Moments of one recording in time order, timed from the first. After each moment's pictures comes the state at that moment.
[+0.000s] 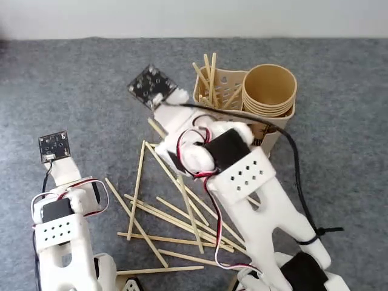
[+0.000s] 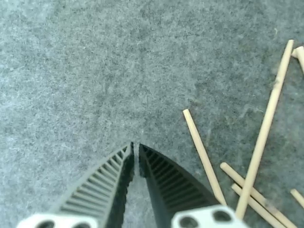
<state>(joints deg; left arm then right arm) -22.6 -50.0 71.1 55.0 7.7 -38.8 -17.1 -2.8 78.0 12.6</state>
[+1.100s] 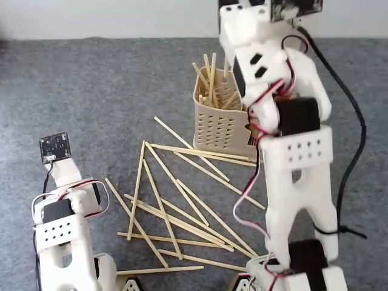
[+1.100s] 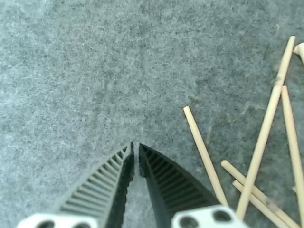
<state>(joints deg) -22.6 -50.1 71.7 55.0 7.7 -13.9 -8.6 -22.2 38.0 0.0</state>
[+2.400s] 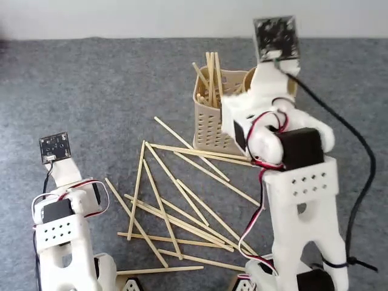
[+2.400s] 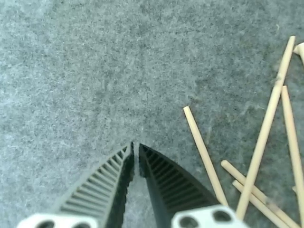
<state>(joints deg) -22.6 -50.1 71.7 55.0 7.7 -17.2 -24.9 -0.9 80.1 -8.0</state>
